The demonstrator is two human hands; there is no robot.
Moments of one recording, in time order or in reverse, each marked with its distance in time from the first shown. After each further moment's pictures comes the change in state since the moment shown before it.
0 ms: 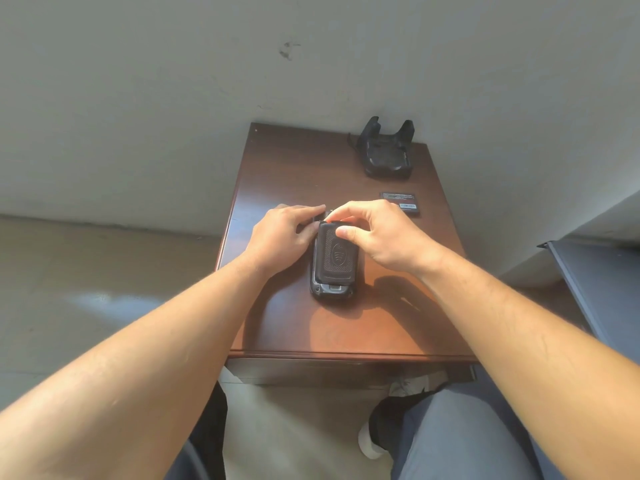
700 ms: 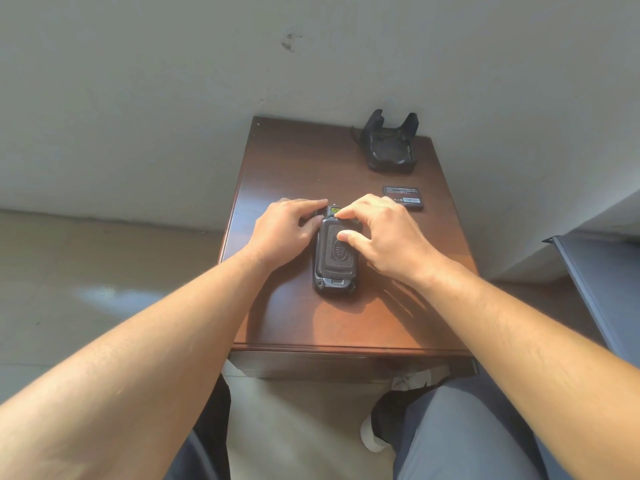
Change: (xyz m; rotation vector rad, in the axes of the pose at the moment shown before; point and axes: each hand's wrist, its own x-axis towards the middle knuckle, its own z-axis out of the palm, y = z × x) left_hand -0.004 0.006 -0.005 -0.029 0.026 -0.025; right_hand -0.011 0.008 0.013 -0.371 0.137 -0.021
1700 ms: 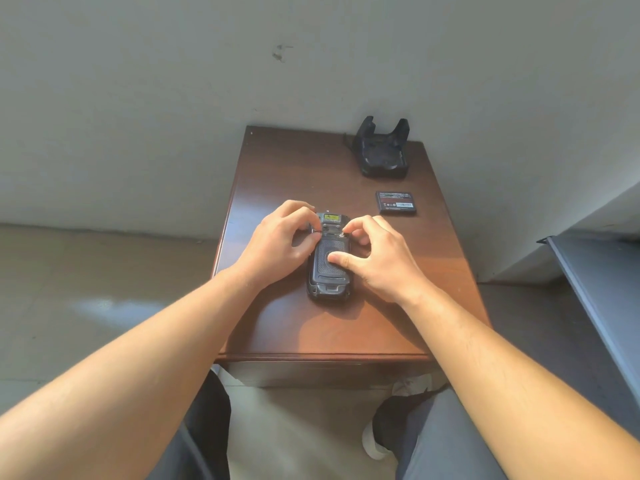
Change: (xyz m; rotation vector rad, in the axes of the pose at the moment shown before) left_hand -0.009 -0.011 0.003 -0.057 0.018 0.260; right_hand -0.018 0.013 0.027 0.268 0.054 0.220
